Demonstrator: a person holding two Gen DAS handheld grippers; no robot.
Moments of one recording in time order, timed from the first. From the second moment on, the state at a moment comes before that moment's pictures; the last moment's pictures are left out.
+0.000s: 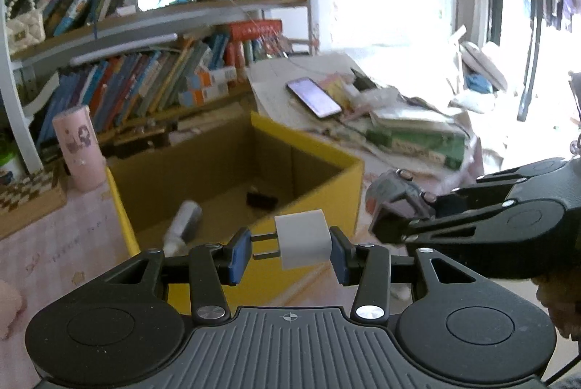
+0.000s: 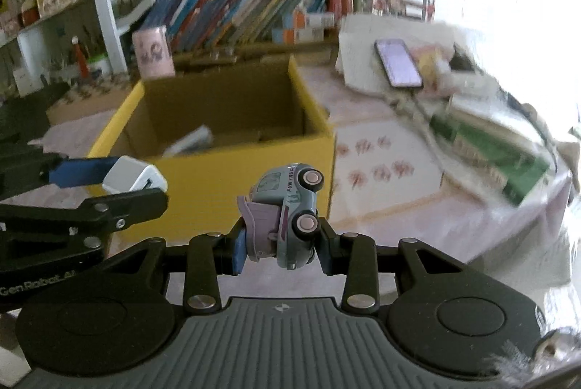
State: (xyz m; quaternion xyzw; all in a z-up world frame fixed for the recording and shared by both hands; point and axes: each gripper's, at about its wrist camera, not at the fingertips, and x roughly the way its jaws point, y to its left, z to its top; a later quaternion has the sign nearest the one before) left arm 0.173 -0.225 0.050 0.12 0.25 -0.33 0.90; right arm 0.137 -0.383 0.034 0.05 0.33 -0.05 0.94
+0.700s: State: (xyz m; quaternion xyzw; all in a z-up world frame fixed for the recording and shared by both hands) left arm 0.273 -0.250 0.043 0.14 0.27 -0.21 0.93; right arm 0.279 -0.396 0.069 -0.05 0.30 0.08 0.95
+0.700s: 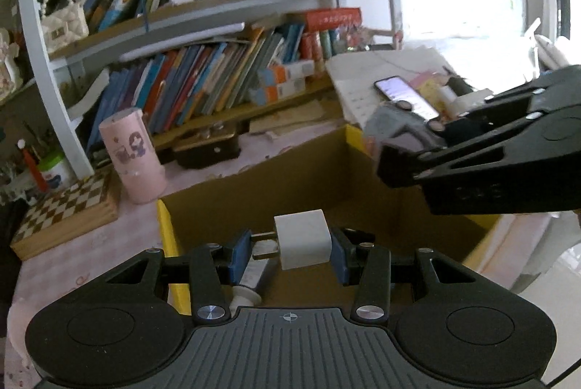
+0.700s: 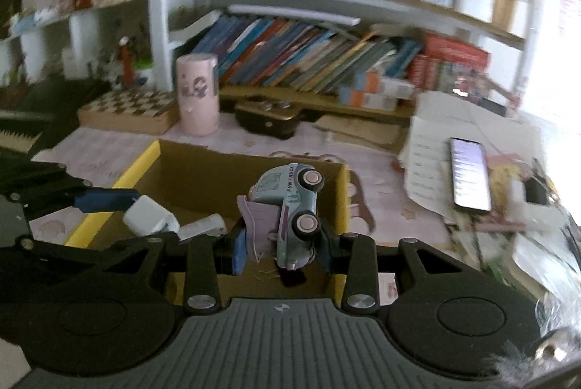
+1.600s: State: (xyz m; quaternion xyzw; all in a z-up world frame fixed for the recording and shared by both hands) left arm 0.320 -0.277 0.010 0.17 0.38 -0.20 0.89; right arm 0.412 -0.355 0.000 -0.12 0.49 0.19 0.84
